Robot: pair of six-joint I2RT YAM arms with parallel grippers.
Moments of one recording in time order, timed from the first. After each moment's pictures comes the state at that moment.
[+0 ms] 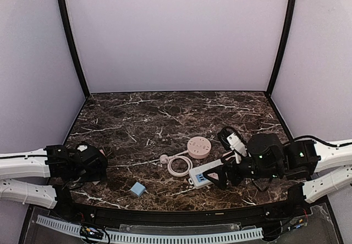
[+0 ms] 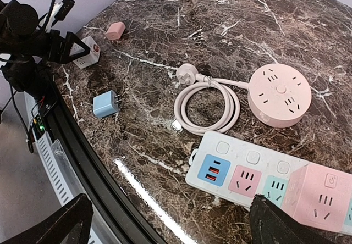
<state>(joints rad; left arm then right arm) -0.94 0.89 0.49 -0.97 -0.54 -1.16 1.33 0.96 0.68 -0.35 0.25 0.53</state>
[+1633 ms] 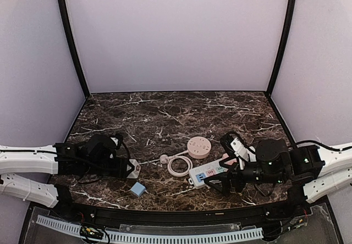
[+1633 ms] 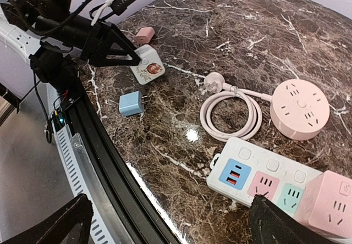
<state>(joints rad) -0.96 1.02 0.52 -0.44 -0.21 -0.73 1.40 0.88 0.61 -0.28 0.25 0.50</state>
